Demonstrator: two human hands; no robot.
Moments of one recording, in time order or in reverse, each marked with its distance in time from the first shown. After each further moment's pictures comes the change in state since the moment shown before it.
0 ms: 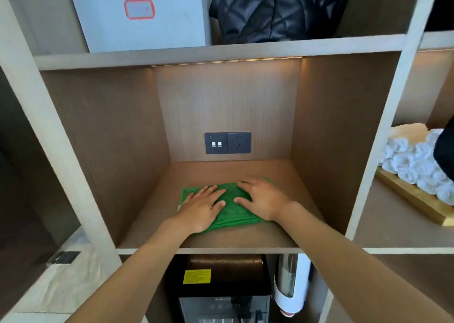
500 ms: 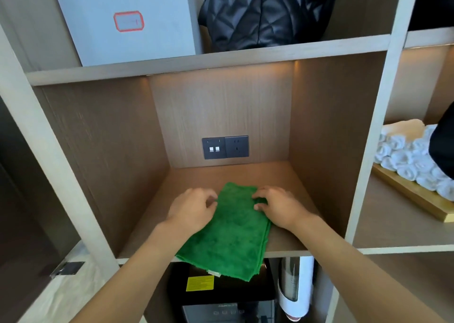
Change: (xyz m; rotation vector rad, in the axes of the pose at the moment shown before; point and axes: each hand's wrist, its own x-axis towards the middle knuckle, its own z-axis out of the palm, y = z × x) left_hand -0.027 0.020 -0.039 -0.002 0.318 -0.044; right_hand -0.034 0.019 -0.003 0.196 0.067 0.165
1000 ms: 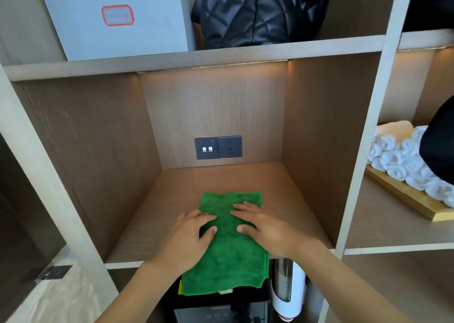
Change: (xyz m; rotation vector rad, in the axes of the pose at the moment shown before) left_hand -0.050 -0.005 0.035 -0.186 -0.030 0.063; right_hand -0.039 -0.018 0.021 0.106 -0.157 -0.187
